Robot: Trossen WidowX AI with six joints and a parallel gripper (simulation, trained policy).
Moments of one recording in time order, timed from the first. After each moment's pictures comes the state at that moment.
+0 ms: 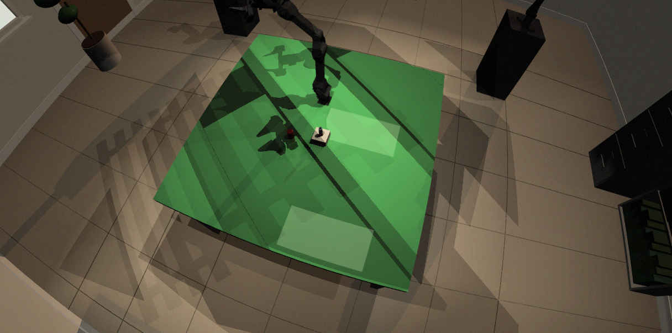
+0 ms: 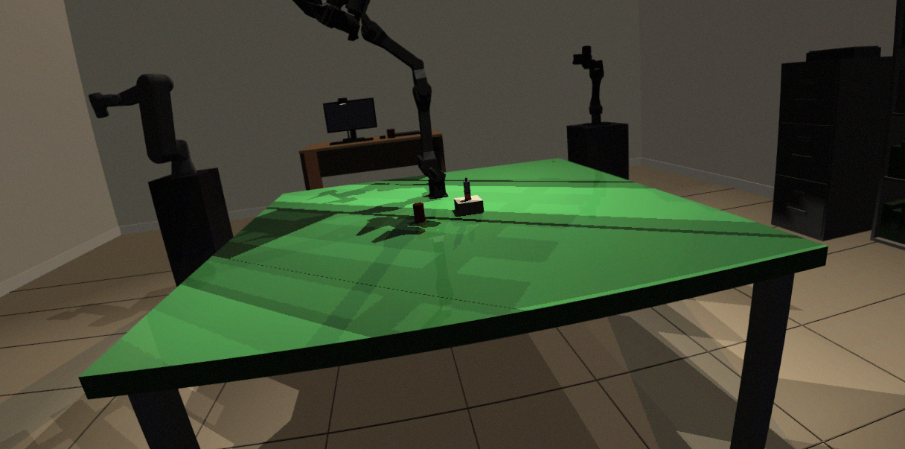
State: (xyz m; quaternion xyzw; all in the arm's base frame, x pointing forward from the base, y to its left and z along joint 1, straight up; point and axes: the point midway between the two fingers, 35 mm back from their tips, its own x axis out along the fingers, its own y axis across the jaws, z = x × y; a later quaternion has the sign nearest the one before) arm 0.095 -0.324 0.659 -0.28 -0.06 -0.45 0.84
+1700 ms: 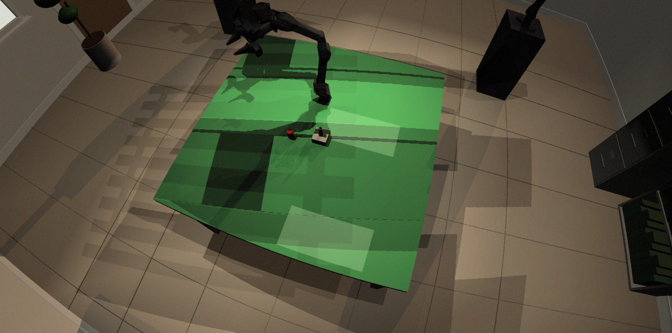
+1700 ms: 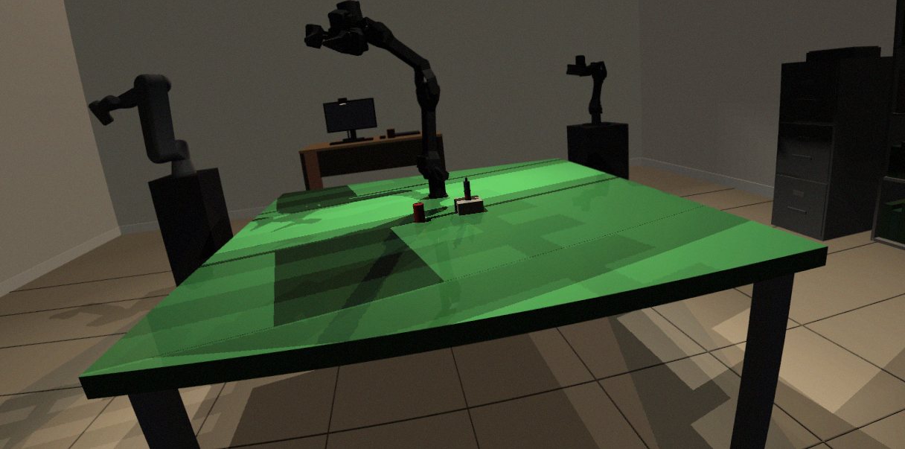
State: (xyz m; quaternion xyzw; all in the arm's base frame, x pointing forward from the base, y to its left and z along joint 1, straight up) arm 0.220 -0.281 0.531 -0.14 0.10 -0.28 0.95
